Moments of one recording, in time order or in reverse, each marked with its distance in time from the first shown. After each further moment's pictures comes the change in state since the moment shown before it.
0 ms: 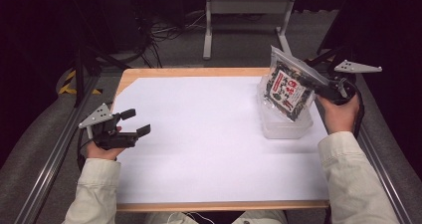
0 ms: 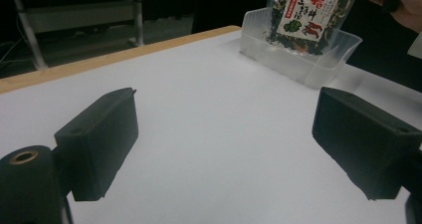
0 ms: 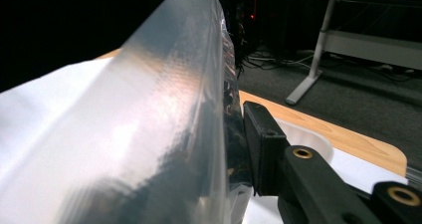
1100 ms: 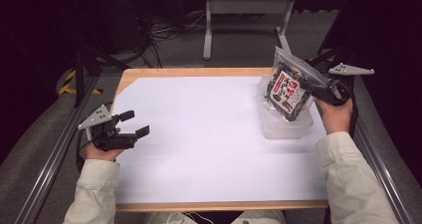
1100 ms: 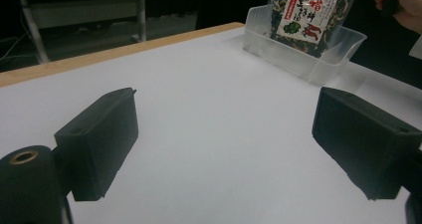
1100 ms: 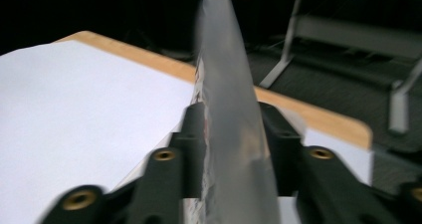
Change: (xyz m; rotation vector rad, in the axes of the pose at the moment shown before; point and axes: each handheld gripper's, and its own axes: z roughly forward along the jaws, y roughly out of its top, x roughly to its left) left arm 0.002 -0.006 -0.003 0.008 0.015 -0.015; right arm -0.002 -0.010 0.010 0.049 -0.128 -0.011
